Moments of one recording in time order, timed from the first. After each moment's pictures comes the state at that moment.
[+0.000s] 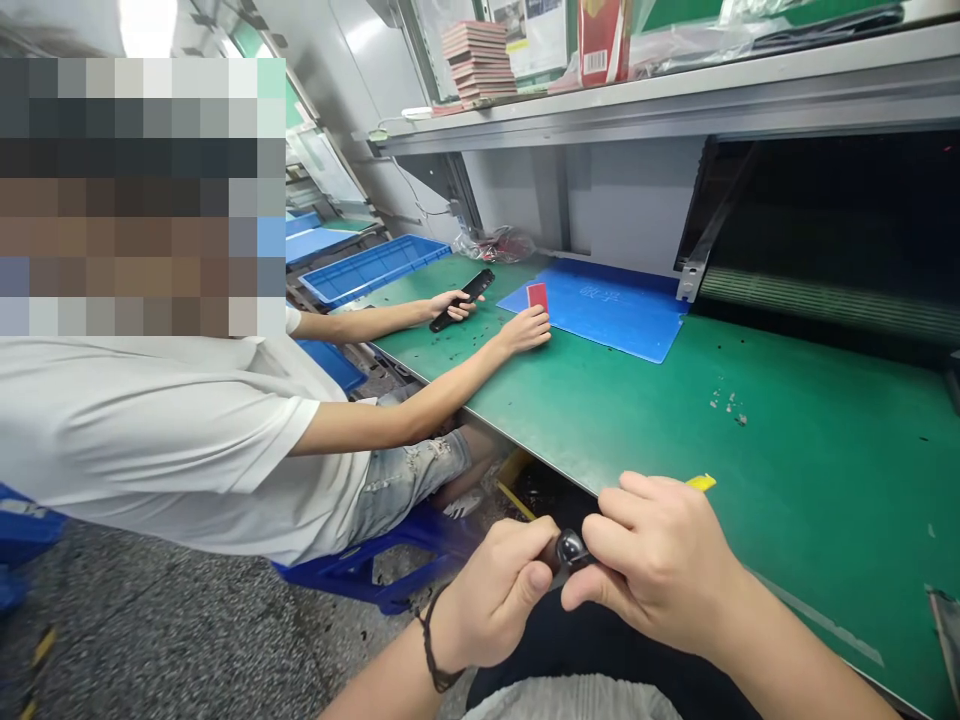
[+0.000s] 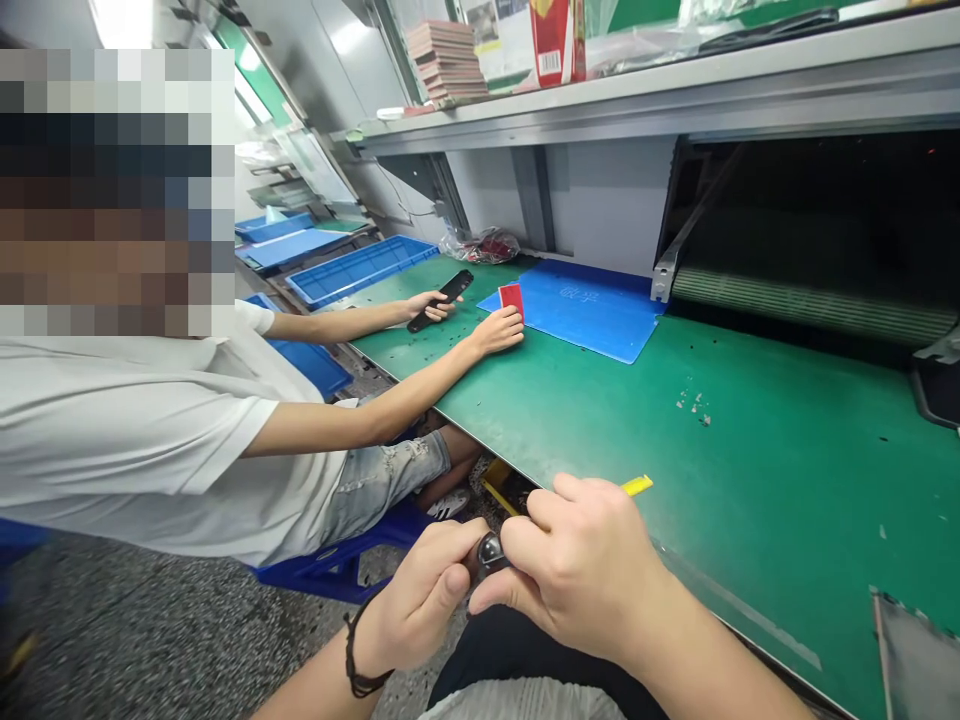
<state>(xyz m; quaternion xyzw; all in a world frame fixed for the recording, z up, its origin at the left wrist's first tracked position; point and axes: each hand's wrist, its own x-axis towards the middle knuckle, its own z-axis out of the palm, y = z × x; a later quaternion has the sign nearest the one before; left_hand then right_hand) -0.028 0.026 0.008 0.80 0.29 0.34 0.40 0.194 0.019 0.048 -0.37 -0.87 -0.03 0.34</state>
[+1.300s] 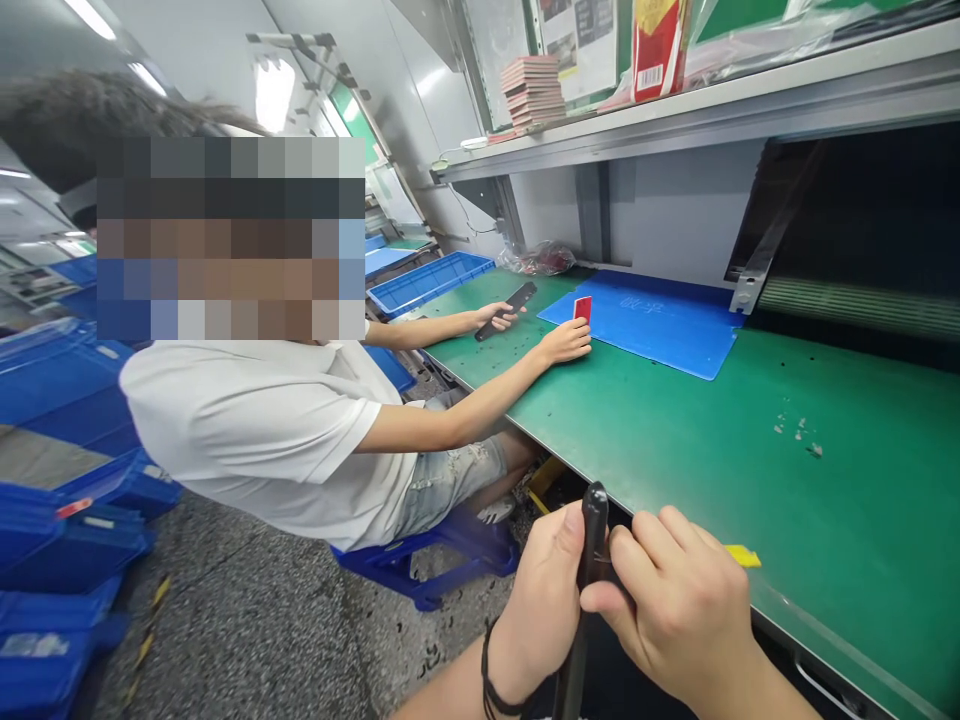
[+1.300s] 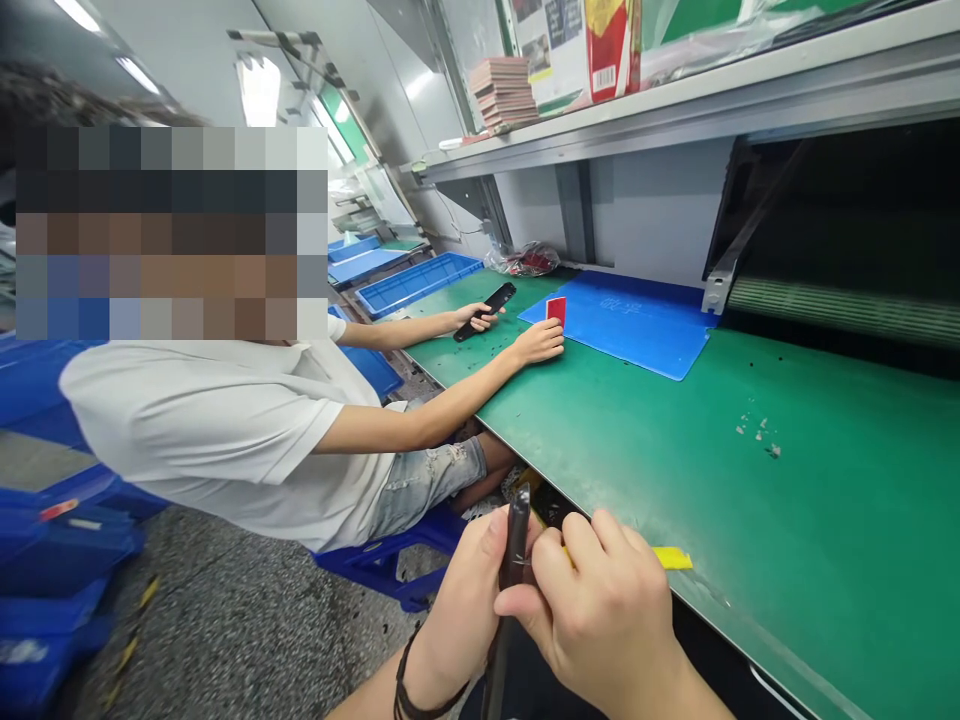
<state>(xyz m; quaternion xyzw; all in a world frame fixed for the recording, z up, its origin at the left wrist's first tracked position) 0.005 0.024 0.020 0.54 0.43 0.47 0.55 0.159 0.016 0.010 -0.44 -0.80 -0.10 0.40</state>
